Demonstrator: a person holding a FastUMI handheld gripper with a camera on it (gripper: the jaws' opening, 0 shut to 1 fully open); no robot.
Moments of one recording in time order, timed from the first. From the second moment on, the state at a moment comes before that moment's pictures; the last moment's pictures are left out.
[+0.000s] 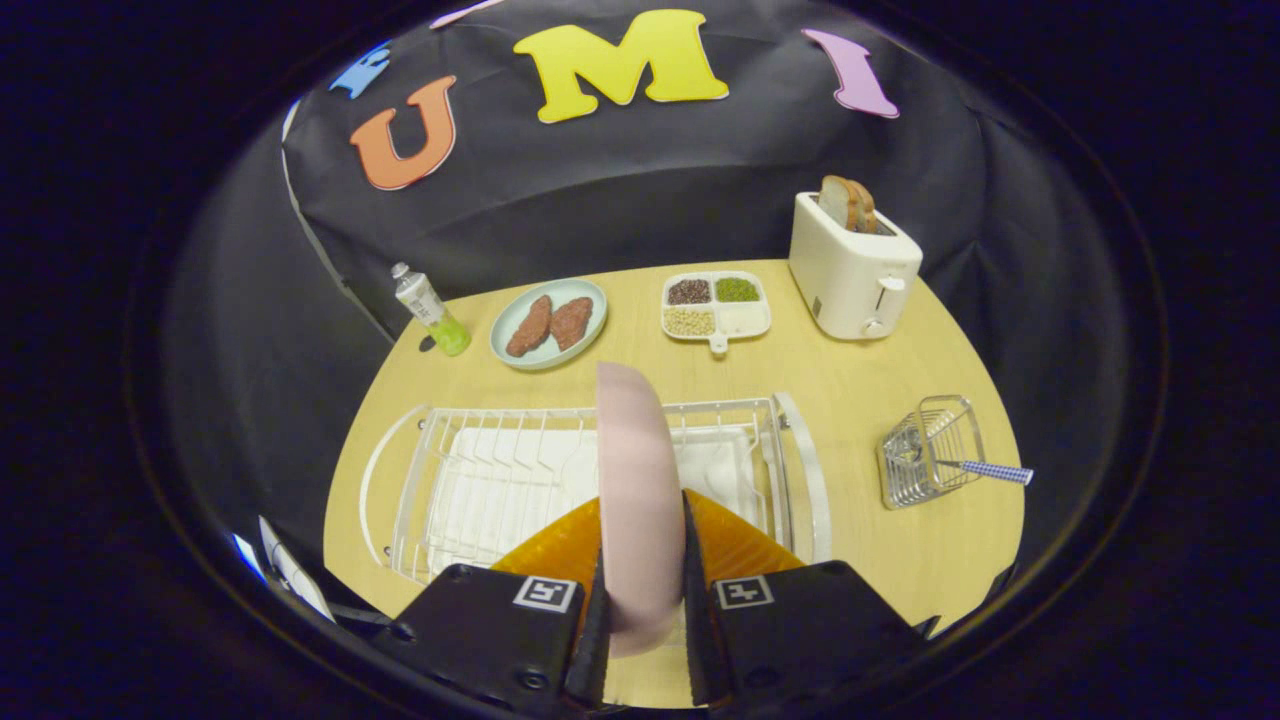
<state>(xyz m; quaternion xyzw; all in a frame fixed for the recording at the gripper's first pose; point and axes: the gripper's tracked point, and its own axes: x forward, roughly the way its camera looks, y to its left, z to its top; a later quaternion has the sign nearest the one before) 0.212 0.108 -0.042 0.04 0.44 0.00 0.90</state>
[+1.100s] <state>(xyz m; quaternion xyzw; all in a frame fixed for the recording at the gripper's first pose) -0.016 0.064 -0.157 0.27 0.43 0.12 0.86</state>
